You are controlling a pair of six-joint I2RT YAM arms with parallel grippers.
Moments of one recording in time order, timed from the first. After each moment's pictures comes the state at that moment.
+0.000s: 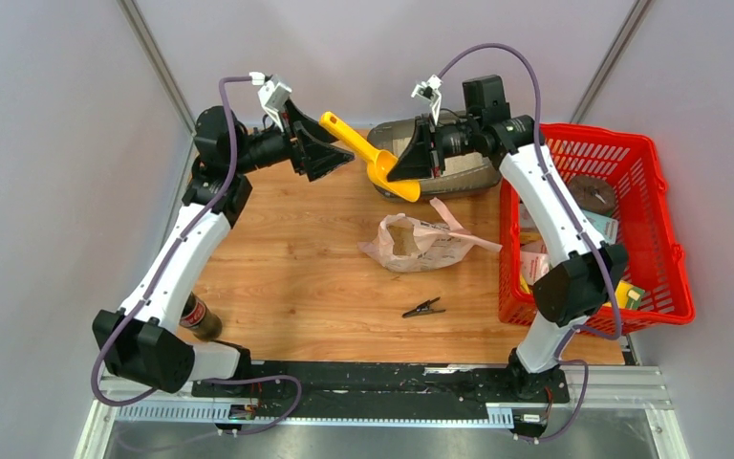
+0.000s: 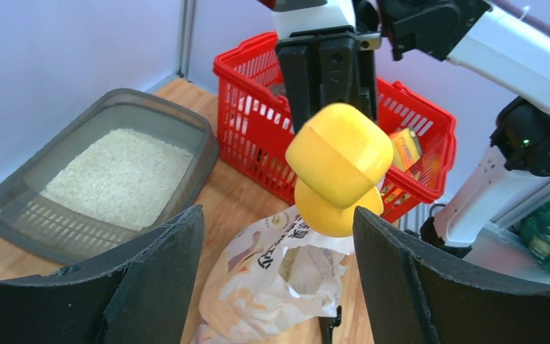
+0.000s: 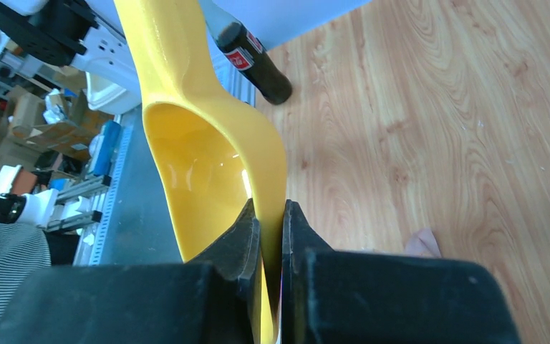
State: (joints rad) left arm -0.27 1.30 1.31 0.11 0.92 -0.37; right arm 0.34 1.74 1.89 -0.83 -1.25 -0.15
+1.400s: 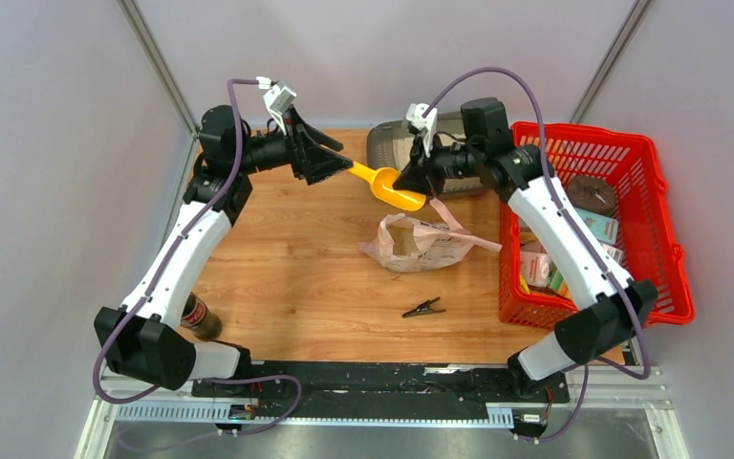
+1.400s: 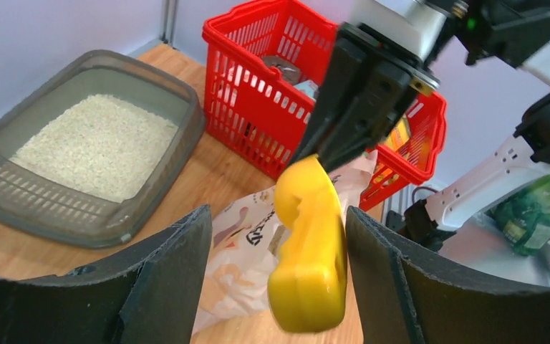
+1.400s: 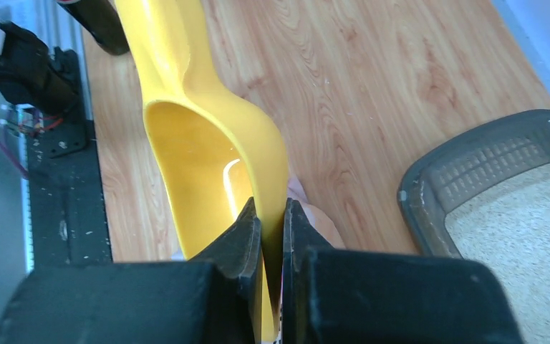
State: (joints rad) left arm -0.26 1.33 1.35 0.00 0.98 -0.35; right arm 0.43 1.56 1.71 -0.74 -0.81 -0.36
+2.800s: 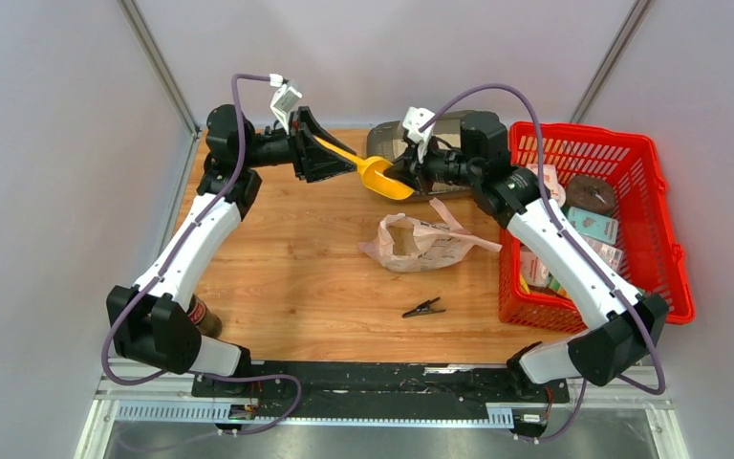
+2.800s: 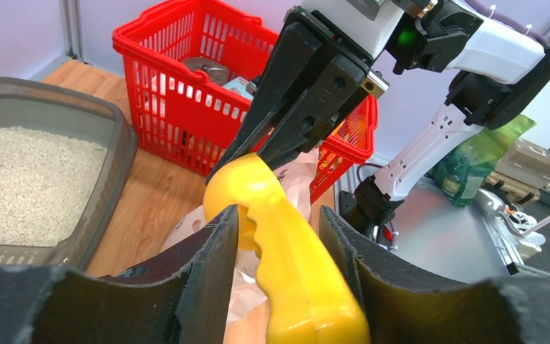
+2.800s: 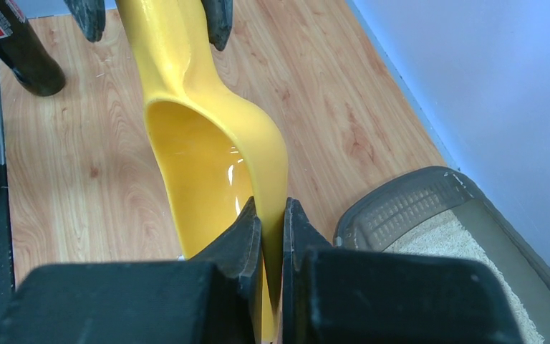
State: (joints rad) left arm -0.27 1.40 1.31 0.32 1.21 -0.55; right arm 0.53 1.40 1.47 -0.37 -0.60 -0.35
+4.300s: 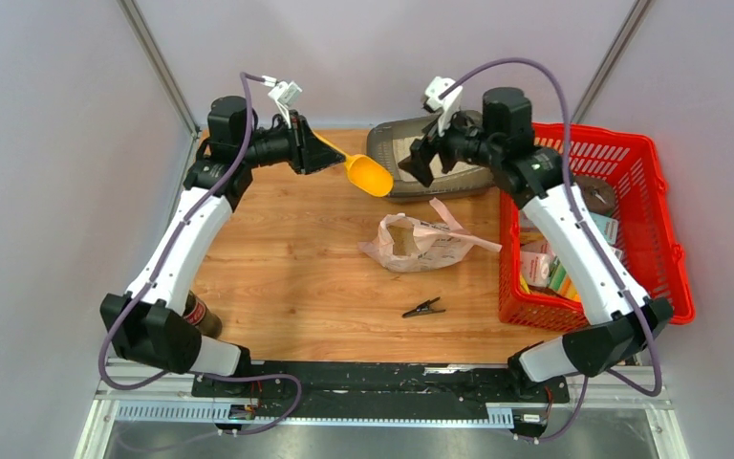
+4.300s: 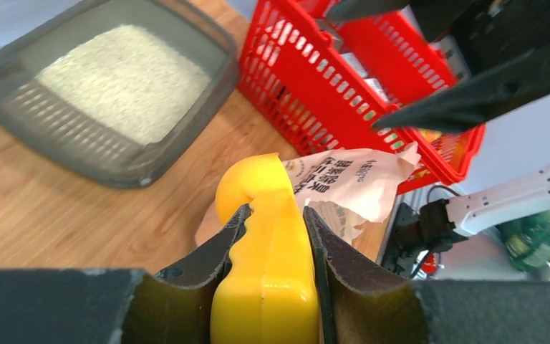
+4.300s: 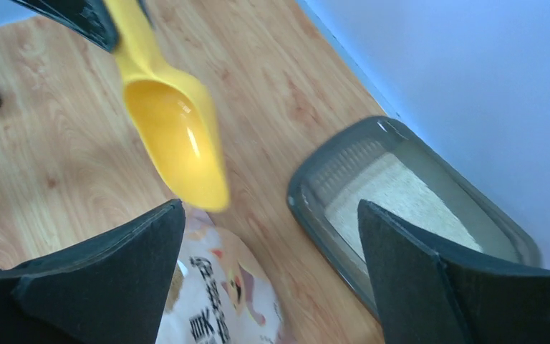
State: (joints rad) left arm -0.24 1.43 1.43 -0.20 0.94 -0.31; right arm 0.46 1.44 1.63 -0.52 -0.50 -0.31
